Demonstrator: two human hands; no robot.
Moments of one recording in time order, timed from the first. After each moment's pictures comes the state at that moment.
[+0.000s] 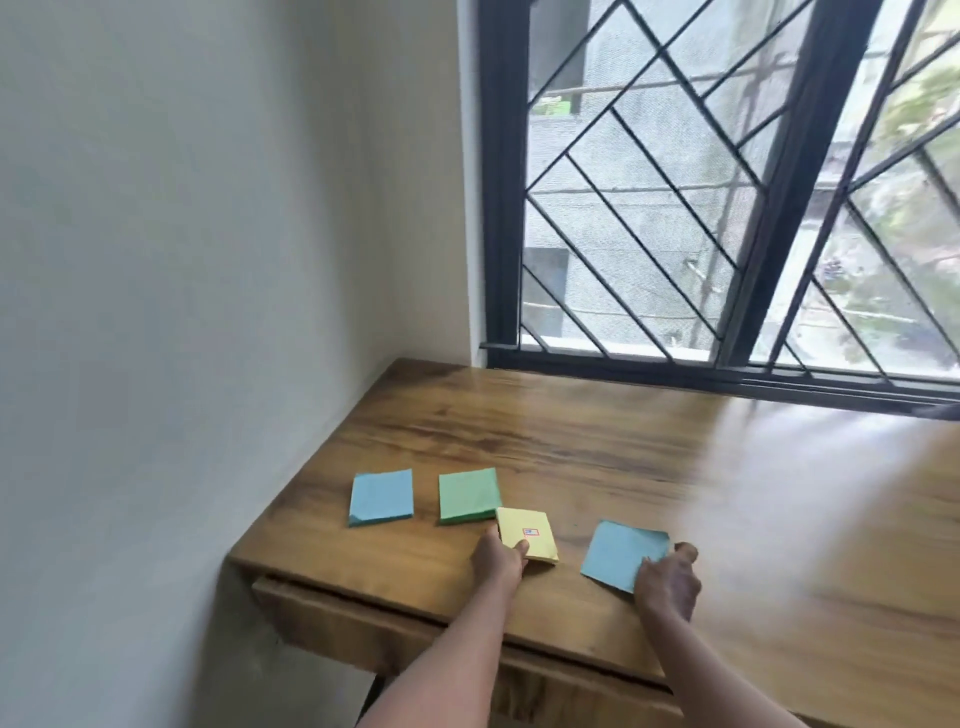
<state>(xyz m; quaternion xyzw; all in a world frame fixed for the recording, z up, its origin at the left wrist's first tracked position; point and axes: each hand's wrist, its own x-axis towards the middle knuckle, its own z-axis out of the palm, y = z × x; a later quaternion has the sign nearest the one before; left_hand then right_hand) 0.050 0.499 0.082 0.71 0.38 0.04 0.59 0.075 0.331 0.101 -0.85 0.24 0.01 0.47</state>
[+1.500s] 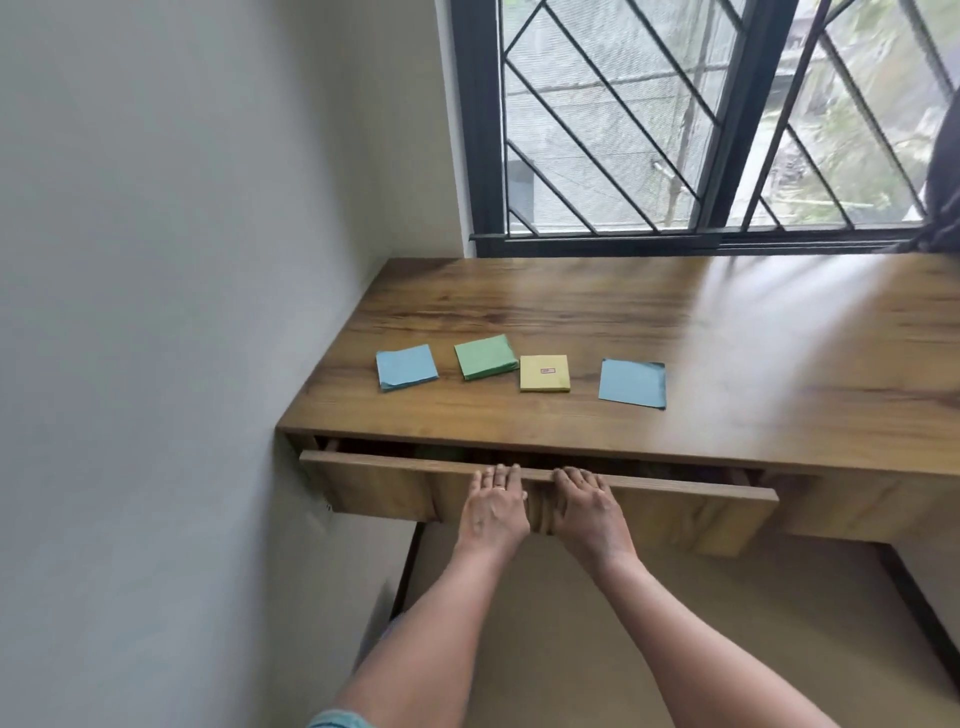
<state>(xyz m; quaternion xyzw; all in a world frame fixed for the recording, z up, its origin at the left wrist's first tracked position) -0.125 0.510 0.045 1.00 0.07 -0.05 0.05 -0.097 0.383 0.029 -0.96 -0.19 -0.04 0.20</state>
